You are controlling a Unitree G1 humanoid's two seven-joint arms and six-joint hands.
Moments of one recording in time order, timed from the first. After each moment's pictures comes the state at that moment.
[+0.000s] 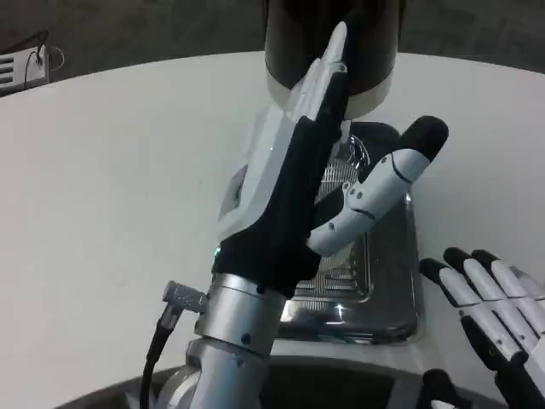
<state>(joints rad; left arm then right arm) -0.39 0.00 -0.28 -0.38 0.55 0.03 0.02 0.45 -0.35 -0.15 -0.64 -0.84 -0.40 -0.12</state>
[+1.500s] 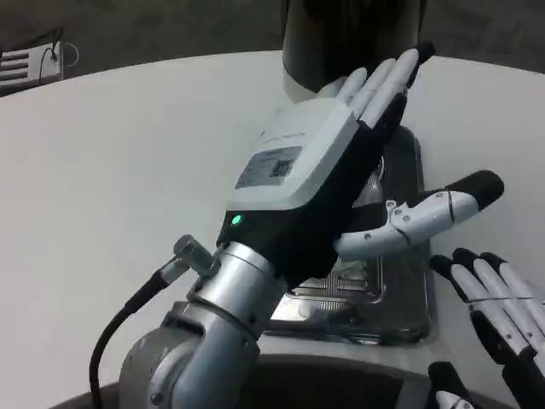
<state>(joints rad) -0.51 0.14 -0.33 -0.53 0.80 0.23 -0.32 0.44 -0.33 -0.14 -0.62 -0.76 -0.37 -0.09</state>
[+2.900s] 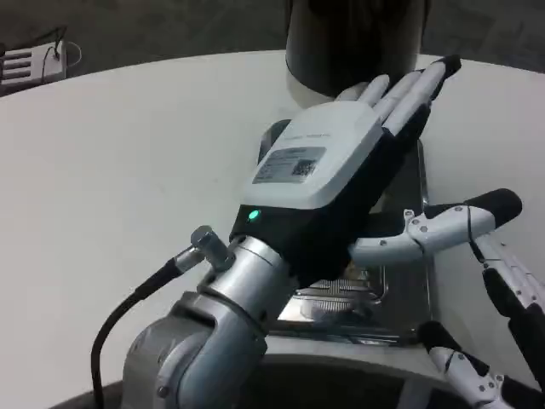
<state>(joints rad) -0.55 0.16 -0.35 -0.52 0.84 0.22 -0.38 0.27 -0.29 -0.10 -0.57 -0.58 -0.19 0.01</state>
